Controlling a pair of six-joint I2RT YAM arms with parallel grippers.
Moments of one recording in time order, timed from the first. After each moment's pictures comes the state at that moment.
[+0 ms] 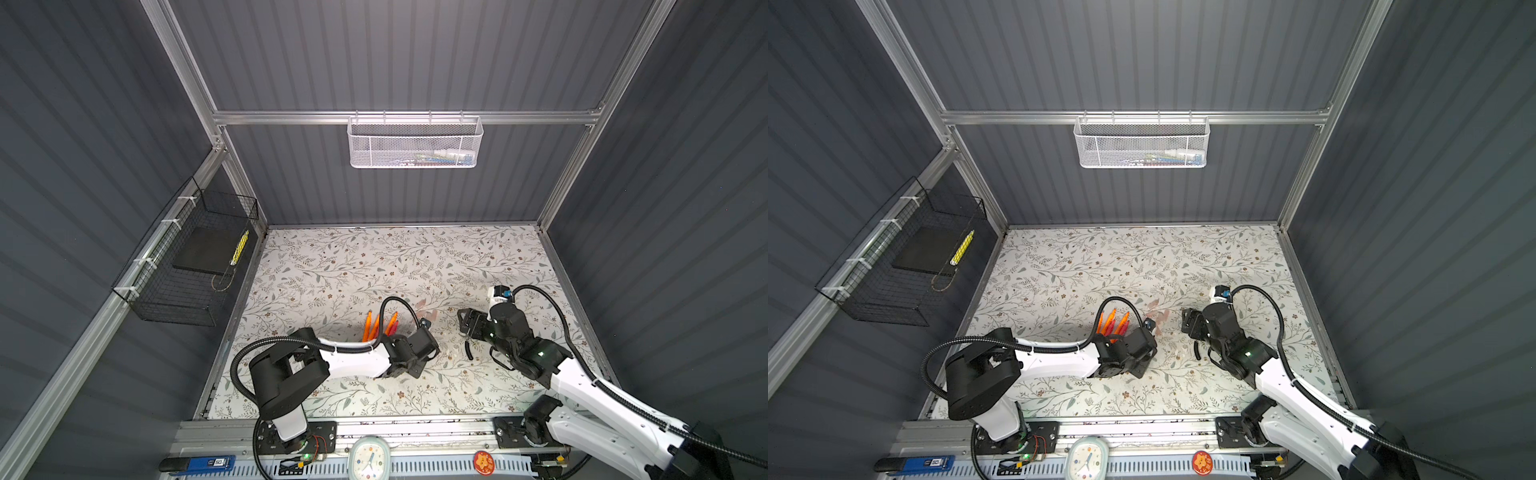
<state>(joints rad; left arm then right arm) -1.14 1.70 0.88 -0.28 -0.23 -0.46 0.61 0.86 0.49 -0.25 0.20 0.73</state>
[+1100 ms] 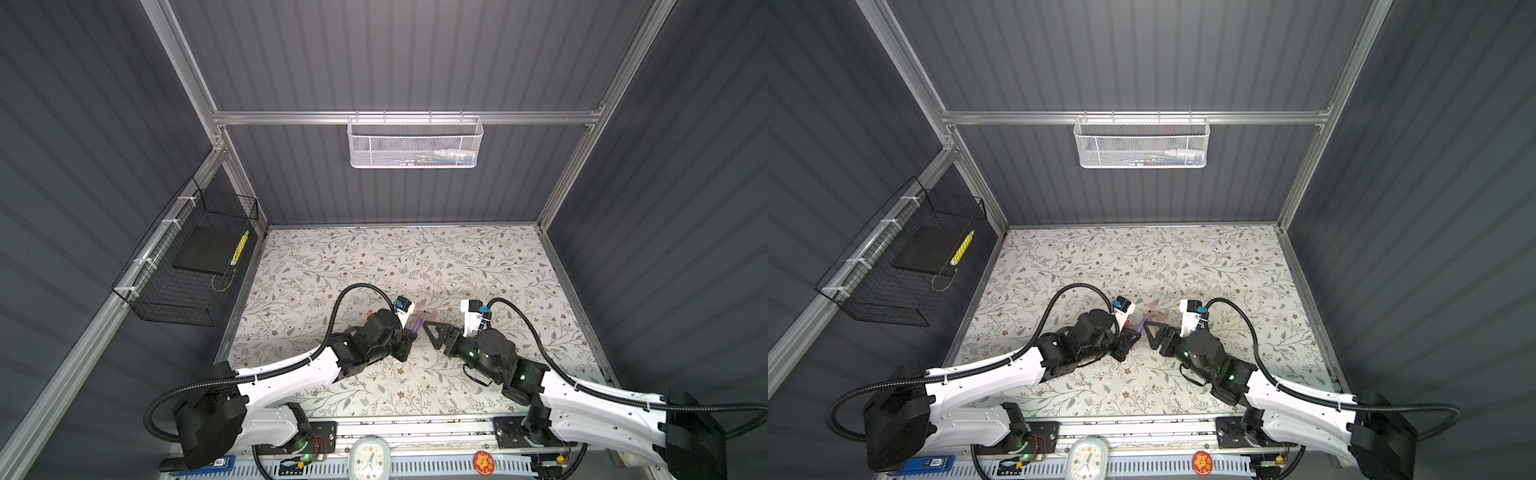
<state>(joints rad) -0.99 1.26 0.69 -0.06 0.01 -0.38 0.98 0.94 0.35 0.34 0.20 0.99</state>
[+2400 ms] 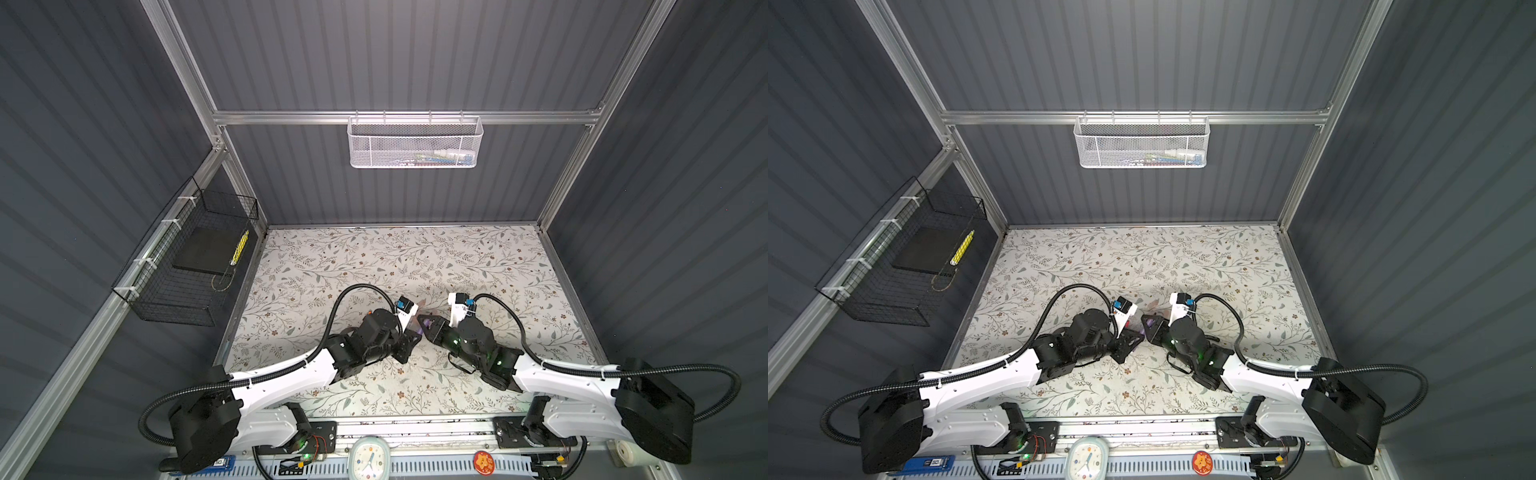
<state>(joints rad) -0.99 1.23 0.68 -0.02 0.10 -0.37 0.93 1.21 0.44 0.47 0.17 1.06</state>
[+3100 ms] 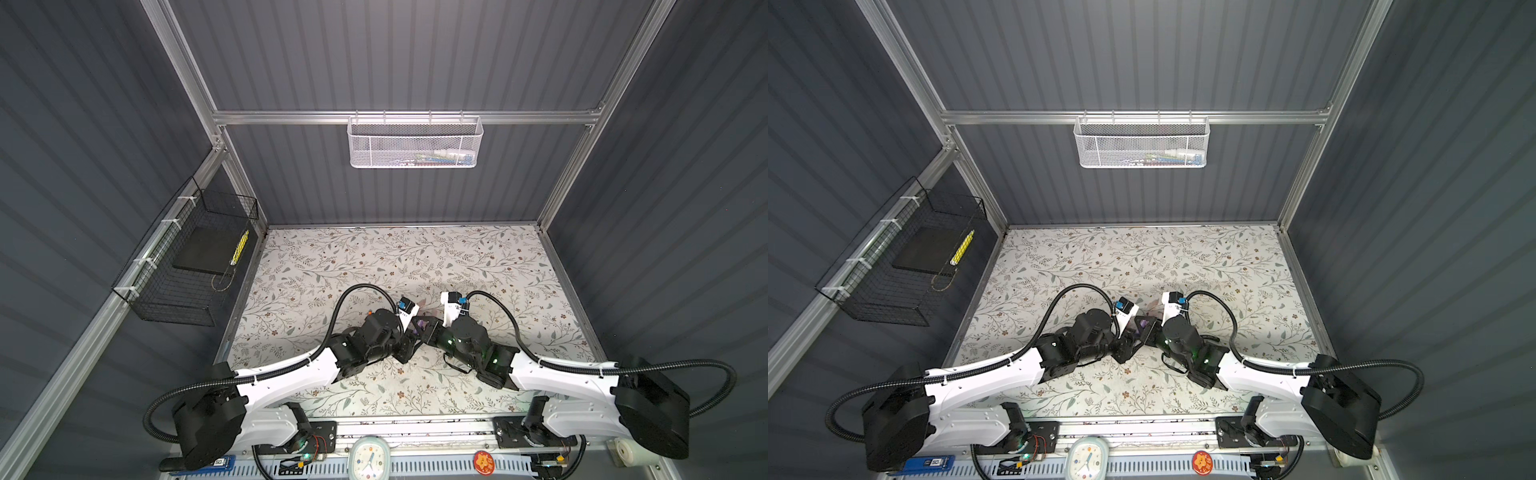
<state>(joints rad) -0.99 1.26 0.68 -0.01 0.09 -0.36 0.97 1.24 0.49 0.42 0.18 1.04</state>
